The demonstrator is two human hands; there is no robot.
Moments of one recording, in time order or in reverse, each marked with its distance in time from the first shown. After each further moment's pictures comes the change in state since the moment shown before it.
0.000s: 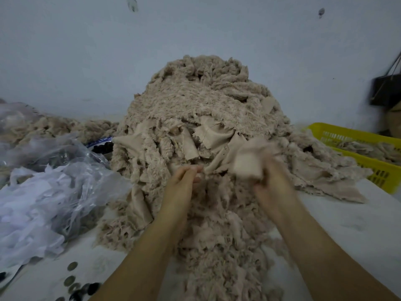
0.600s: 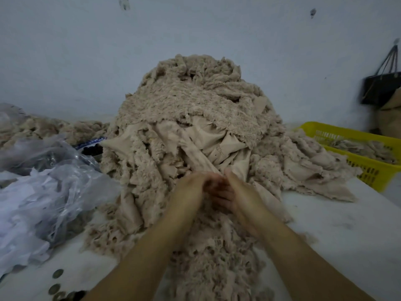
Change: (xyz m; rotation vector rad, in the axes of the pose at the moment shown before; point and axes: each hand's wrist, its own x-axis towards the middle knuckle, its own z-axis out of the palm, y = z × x) left_hand -0.012 0.018 0.036 0.229 -0.165 -0.065; right_hand -0.007 0.034 0.015 -0.308 -0.040 0.247
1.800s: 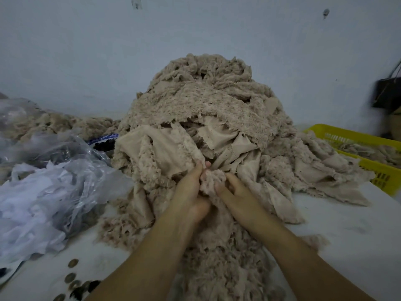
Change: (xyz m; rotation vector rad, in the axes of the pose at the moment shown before) left_hand 0.020 -0.003 -0.011 -0.826 0.034 -0.298; right_hand -0.009 0.008 0.010 -0.620 -0.122 -0.273
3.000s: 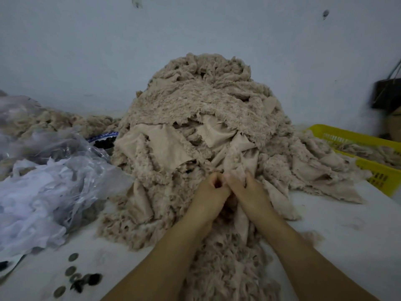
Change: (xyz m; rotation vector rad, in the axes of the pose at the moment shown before) left_hand -0.023 -0.038 0.002 0.756 -0.080 0.224; right_hand -0.004 -0.004 -0.014 0.004 0.260 0.039
